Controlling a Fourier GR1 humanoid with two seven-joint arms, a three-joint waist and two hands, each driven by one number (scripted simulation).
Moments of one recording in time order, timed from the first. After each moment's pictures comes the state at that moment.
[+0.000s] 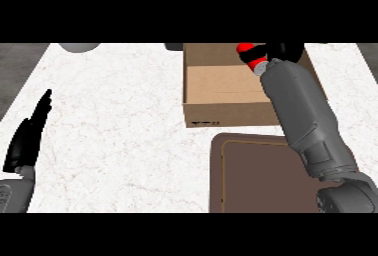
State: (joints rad) left arm -0.16 0.39 0.10 -1.31 -0.20 0.13 0.05; right arm -1.13 -0.11 -0.35 -0.50 1.05 -0.48 0.54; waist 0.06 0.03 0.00
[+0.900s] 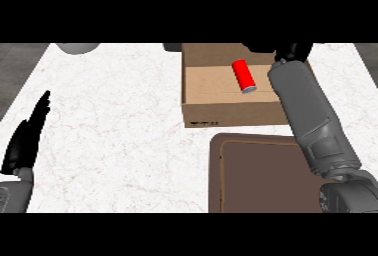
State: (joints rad) left arm -0.15 0.38 0.11 -1.33 -0.20 0.12 0.06; right arm -1.15 -0.12 -0.53 -0.41 0.84 -0.79 0.16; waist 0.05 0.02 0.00
